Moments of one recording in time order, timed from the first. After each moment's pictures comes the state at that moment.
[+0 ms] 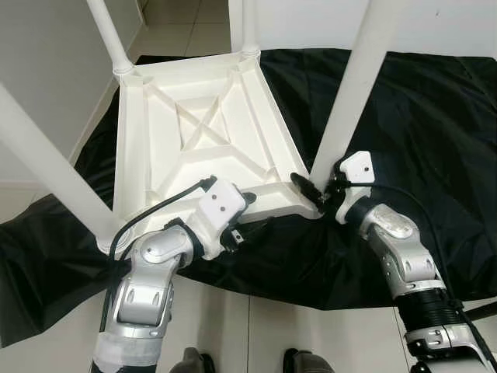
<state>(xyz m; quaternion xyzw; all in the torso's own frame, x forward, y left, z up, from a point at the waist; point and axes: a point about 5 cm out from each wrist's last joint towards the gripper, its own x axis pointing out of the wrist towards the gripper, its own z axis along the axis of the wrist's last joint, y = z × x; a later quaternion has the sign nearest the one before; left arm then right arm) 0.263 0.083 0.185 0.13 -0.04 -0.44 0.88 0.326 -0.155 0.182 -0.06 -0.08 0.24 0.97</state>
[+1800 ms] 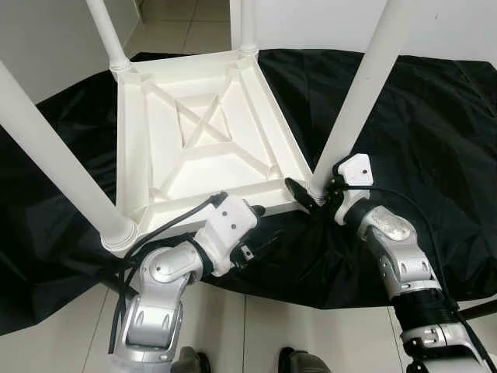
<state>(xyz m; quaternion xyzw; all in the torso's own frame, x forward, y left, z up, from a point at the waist) 0.247 0.070 0.178 0.14 -0.04 -0.45 0.88 0.331 -0.160 0.177 -0.12 -0.08 0.31 0.94</state>
